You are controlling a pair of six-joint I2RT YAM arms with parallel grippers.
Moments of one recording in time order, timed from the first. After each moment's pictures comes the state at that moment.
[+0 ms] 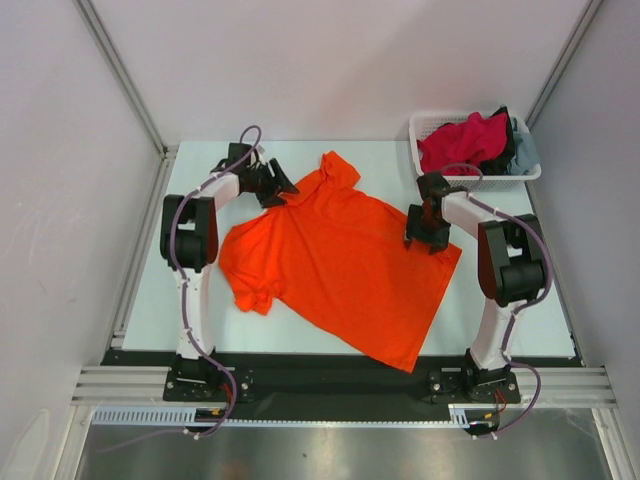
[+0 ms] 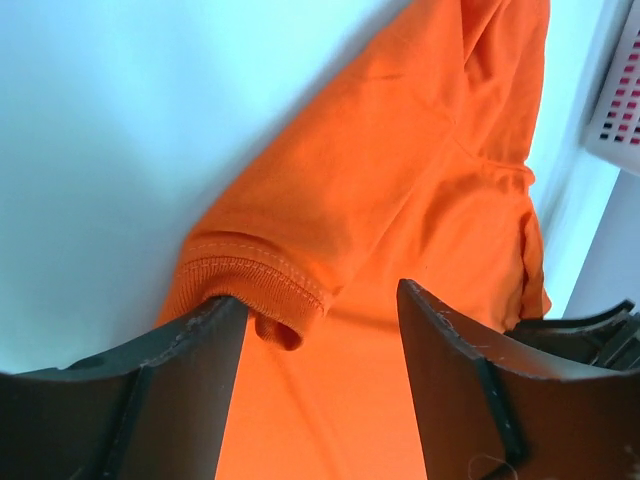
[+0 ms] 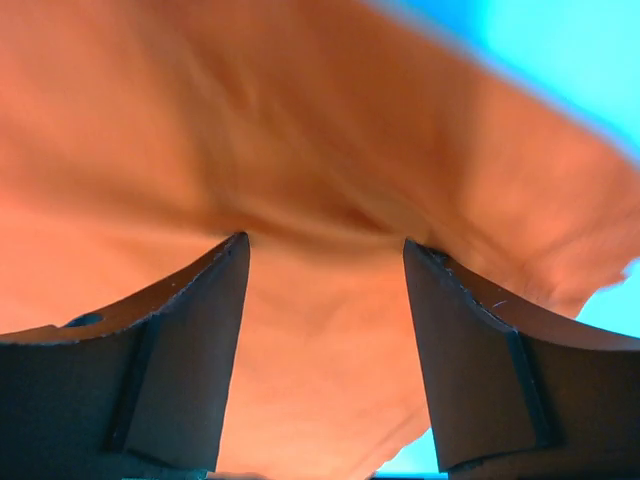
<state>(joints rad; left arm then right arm) -0.10 2.30 1.73 -0.33 0.54 -0.60 0.20 1.87 1.24 -0.65 0.02 0.41</state>
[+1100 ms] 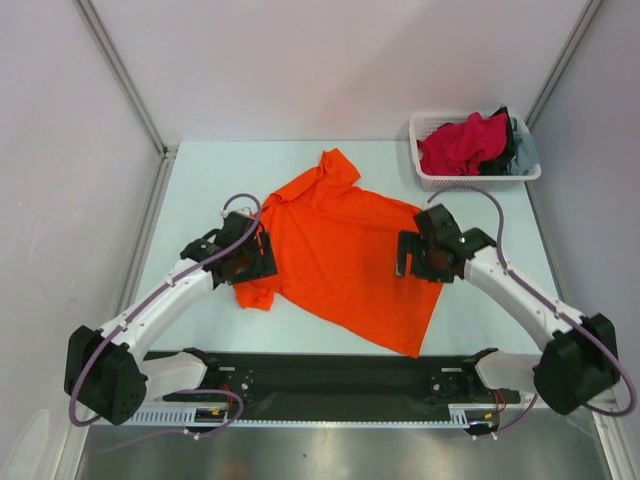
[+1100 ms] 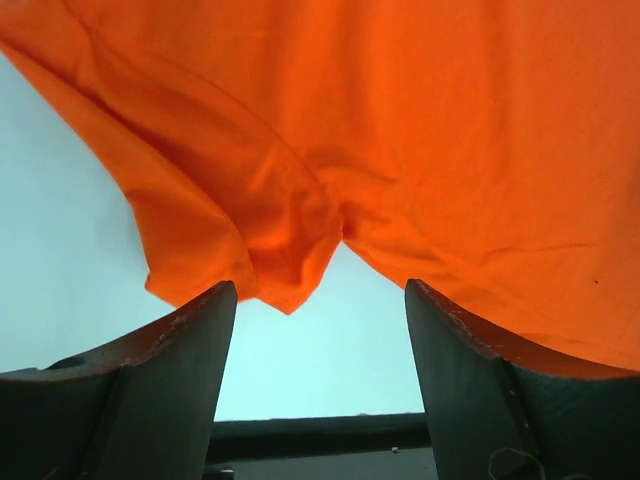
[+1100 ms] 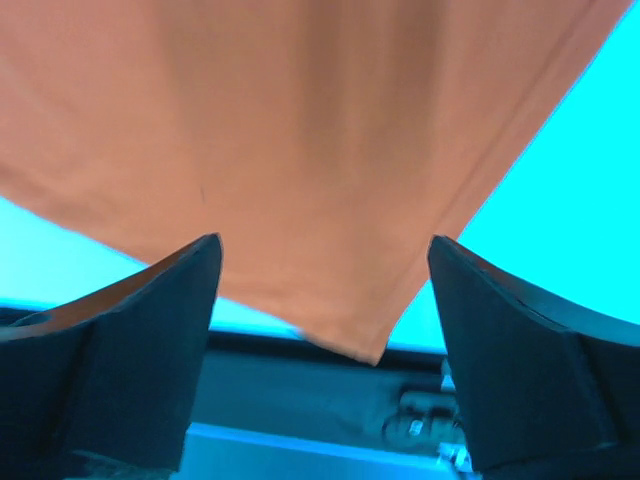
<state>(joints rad) -0.42 1.17 0.87 -0.71 -0.11 -0.60 0.46 1.30 1.02 -0.80 0.08 0.53</state>
